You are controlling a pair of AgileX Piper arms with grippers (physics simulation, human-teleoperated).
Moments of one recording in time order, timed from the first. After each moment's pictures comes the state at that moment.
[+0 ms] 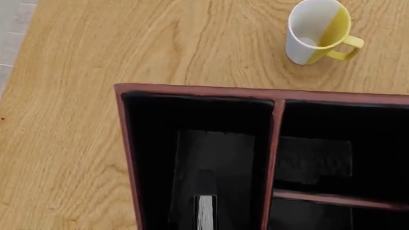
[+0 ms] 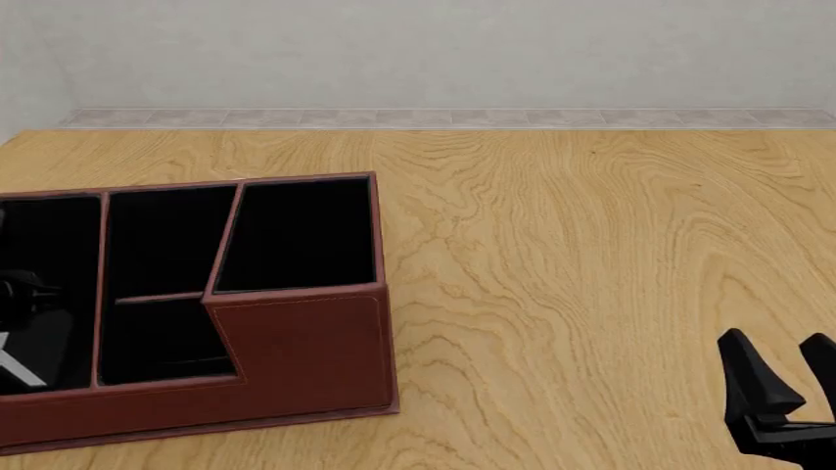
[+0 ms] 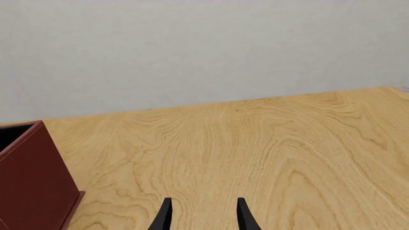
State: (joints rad) left arm 0.37 1.09 -0.70 0.52 0.23; right arm 0.02 0.13 0.00 -0.09 0.12
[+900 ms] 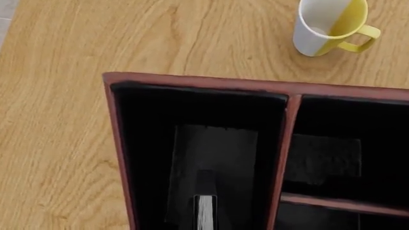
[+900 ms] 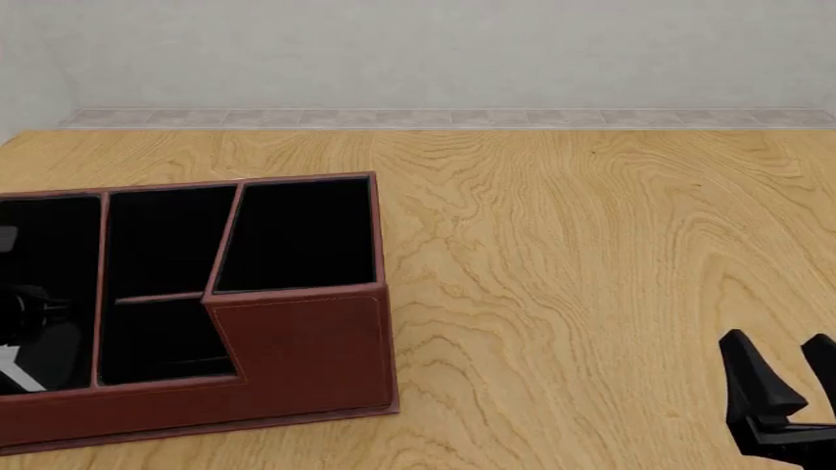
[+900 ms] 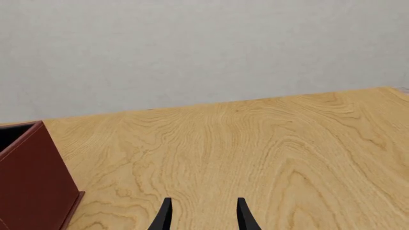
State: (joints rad) left arm 0.38 1.13 -0.65 0.46 0.22; right arm 0.02 0.12 0.00 -0.08 0.12
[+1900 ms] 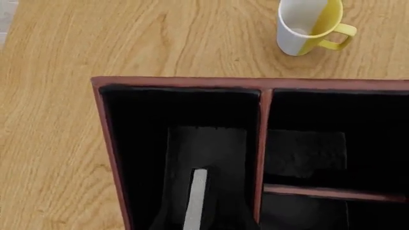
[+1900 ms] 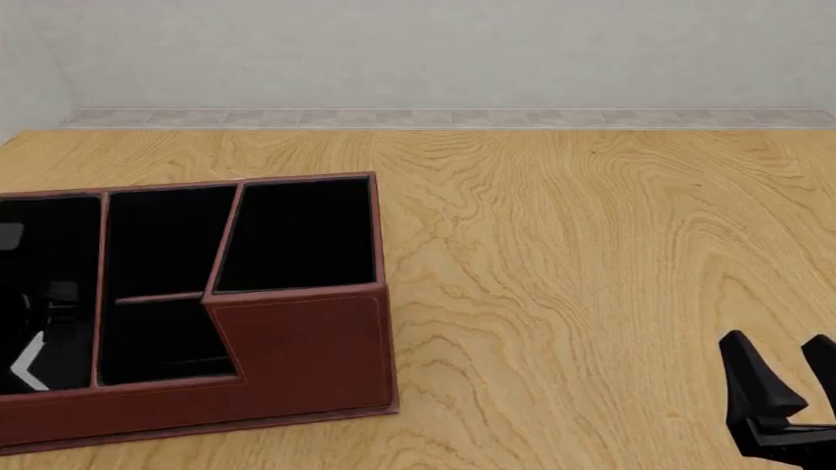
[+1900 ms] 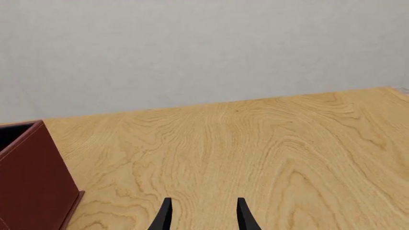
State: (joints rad) left arm 0.34 1.08 -0.65 0.49 0.22; right arm 0.02 0.11 0.00 -0.07 0.11
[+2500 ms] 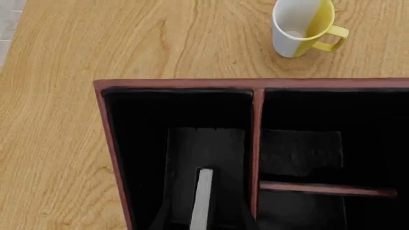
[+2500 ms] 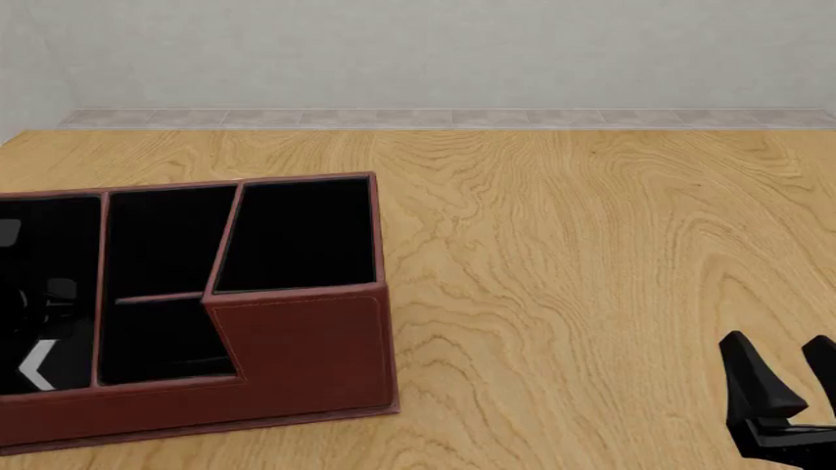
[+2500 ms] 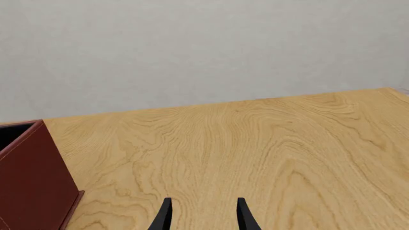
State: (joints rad) left arm 0.33 1.06 -0.66 0.51 0.23; right arm 0.02 0.10 0.00 -0.07 0.11
